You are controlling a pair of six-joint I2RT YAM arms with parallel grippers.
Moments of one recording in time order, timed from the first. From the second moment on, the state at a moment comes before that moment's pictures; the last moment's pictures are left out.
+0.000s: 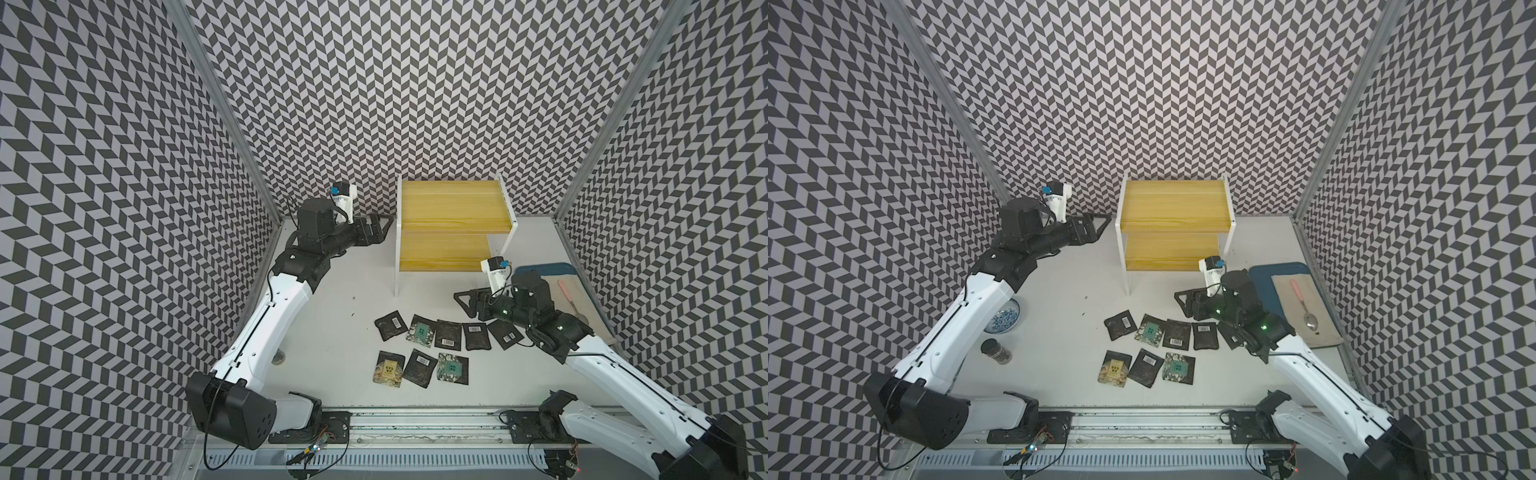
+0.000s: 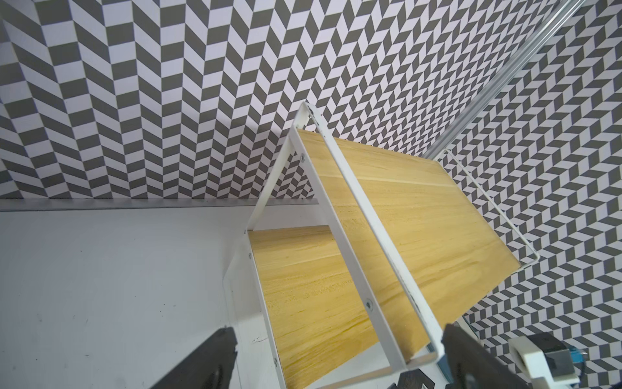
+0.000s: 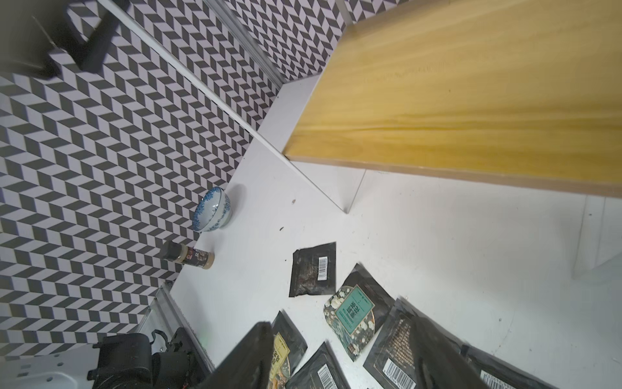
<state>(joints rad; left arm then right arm) -0.28 1.33 1.37 -0.34 0.39 -0.41 0.53 0.97 0.76 -0.26 -0.27 0.46</state>
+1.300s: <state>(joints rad) -0.07 1.35 1.26 -0.25 -0.03 -0.30 -0.13 1.13 0.96 0.00 0.06 0.32</state>
